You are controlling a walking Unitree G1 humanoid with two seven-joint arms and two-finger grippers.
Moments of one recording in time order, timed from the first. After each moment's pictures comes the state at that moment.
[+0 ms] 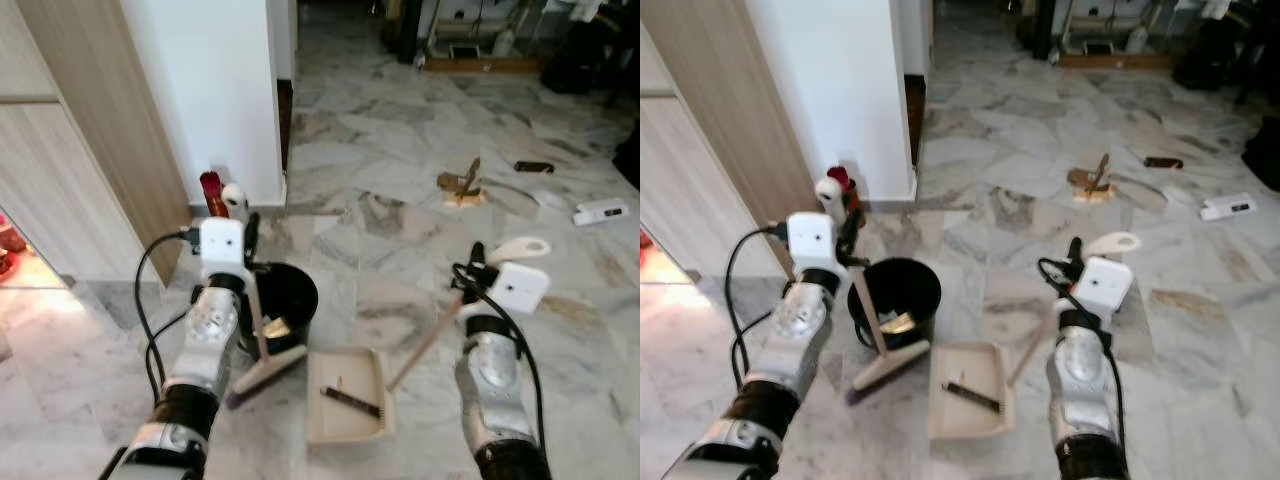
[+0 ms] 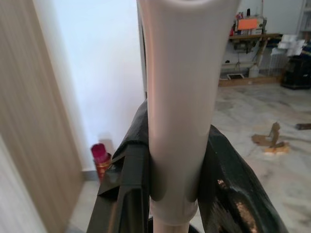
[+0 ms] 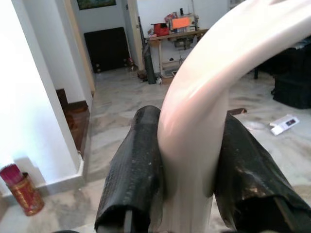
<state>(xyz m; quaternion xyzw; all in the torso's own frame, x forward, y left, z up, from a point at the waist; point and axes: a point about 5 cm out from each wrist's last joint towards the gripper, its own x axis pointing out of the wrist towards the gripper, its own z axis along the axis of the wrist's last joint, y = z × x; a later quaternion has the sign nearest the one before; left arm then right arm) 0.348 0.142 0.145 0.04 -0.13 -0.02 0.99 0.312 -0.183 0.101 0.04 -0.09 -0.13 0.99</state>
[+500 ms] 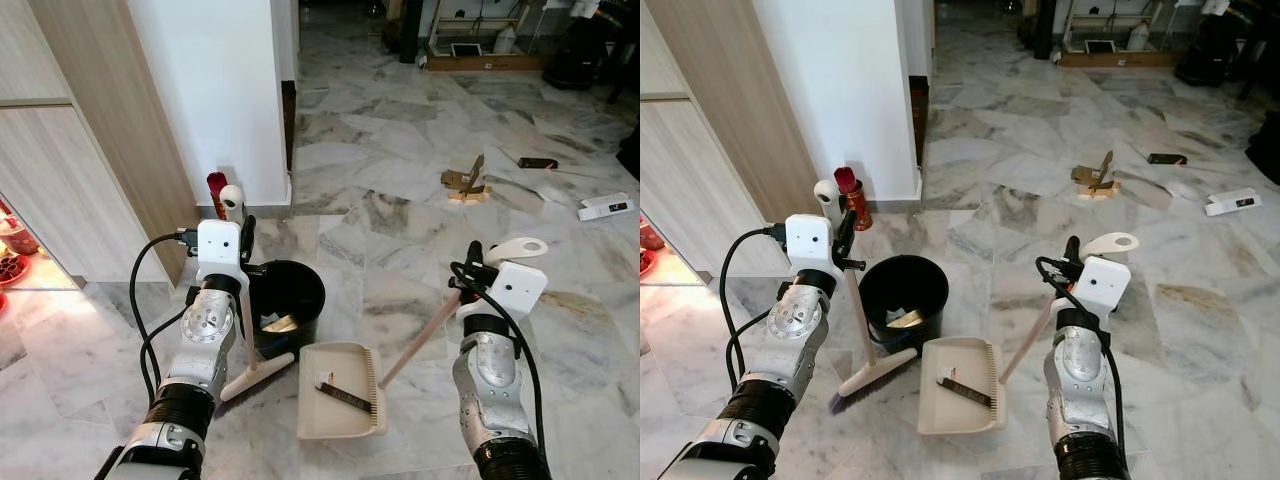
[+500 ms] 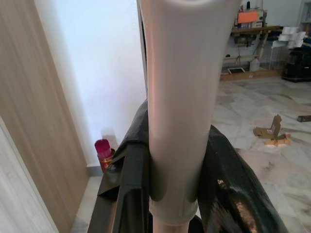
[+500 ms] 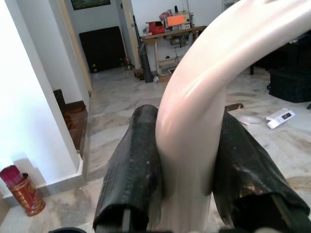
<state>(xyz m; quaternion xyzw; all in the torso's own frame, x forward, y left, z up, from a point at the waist) 0.348 0.138 0.141 0.03 -0.13 -0.03 0.99 0.311 -0.190 0.102 0.04 -0.09 -0.14 0.99</state>
